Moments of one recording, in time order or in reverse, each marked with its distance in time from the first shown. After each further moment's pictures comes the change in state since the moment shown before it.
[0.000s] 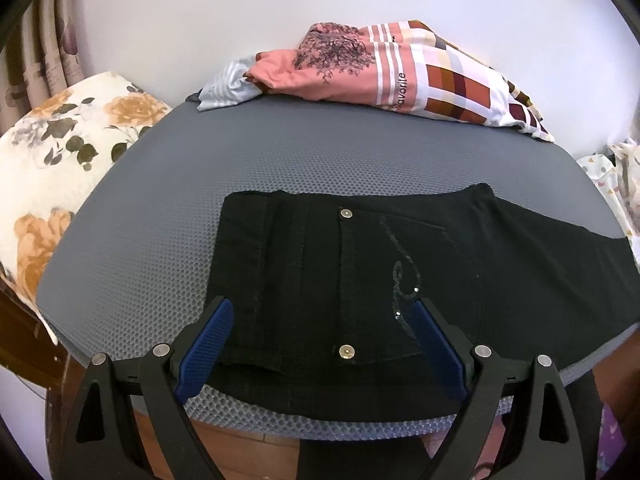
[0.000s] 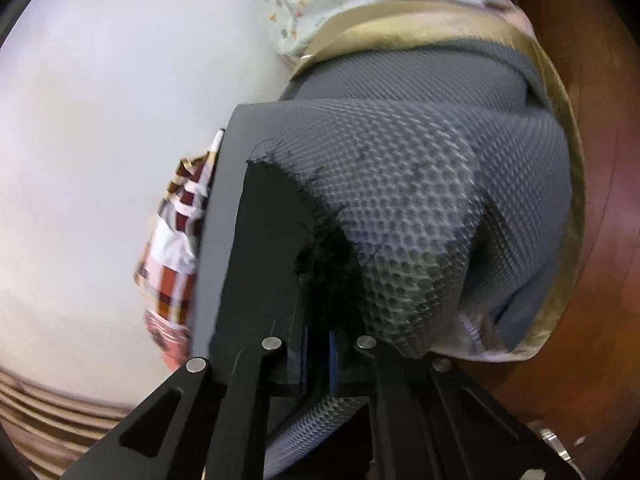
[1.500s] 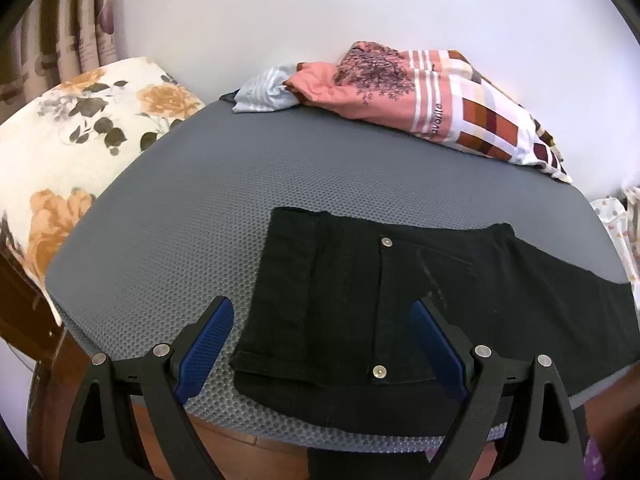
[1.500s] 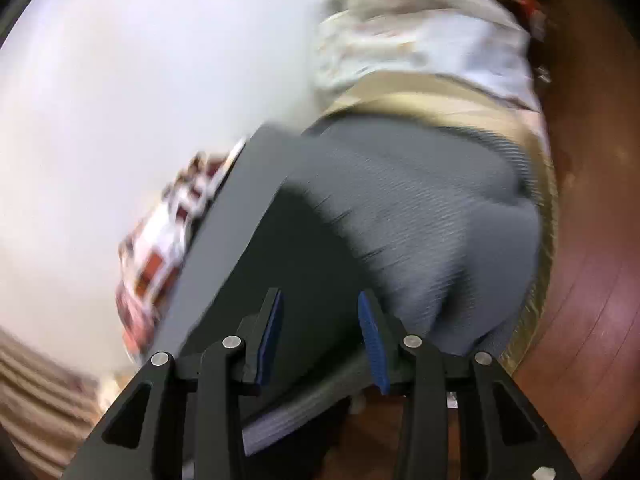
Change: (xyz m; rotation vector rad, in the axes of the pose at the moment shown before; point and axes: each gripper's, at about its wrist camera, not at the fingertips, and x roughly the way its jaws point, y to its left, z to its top) left arm -0.010 0.032 0.010 -0.109 -0.047 0.036; right arm -0.052 0.000 0.011 -0.129 -0.143 -0.056
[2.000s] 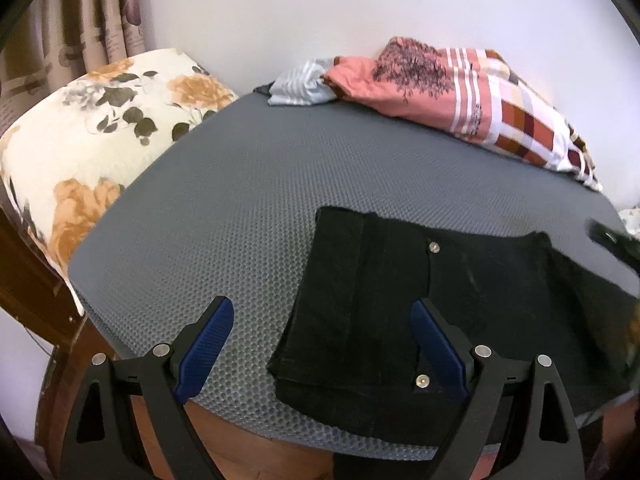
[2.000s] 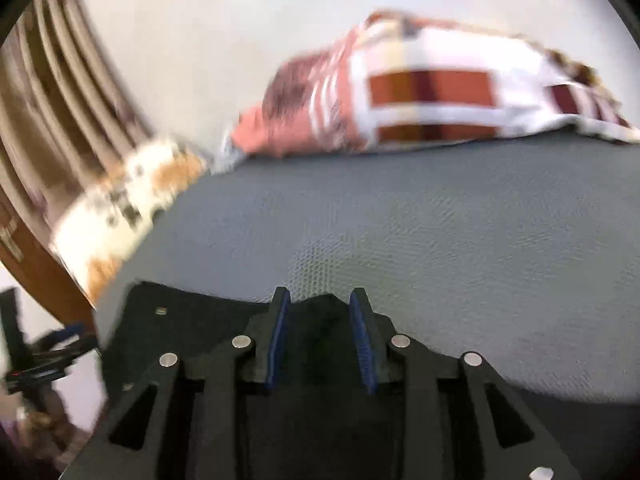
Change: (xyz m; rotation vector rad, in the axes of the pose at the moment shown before) left arm 0.006 0.020 0.005 -0.062 0.017 0.094; right arm 0.224 0.370 -0.224 -0.888 0.429 0.327
